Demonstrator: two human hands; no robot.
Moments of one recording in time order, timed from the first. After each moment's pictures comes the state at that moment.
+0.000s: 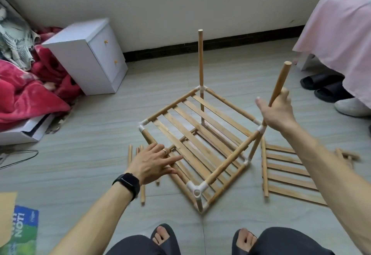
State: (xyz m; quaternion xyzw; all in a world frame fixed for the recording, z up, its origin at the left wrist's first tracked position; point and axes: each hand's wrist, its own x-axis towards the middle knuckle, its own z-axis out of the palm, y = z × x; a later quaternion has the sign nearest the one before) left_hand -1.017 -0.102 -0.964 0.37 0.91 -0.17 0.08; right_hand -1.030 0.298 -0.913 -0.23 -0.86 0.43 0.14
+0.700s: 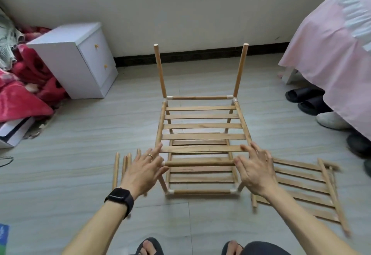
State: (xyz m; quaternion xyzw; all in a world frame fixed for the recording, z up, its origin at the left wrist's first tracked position) left_hand -1.016 -0.090 -0.992 0.23 0.97 0.01 0.05; right_hand -0.944 0.268 -1.014 -0.06 -0.99 0.10 0.04
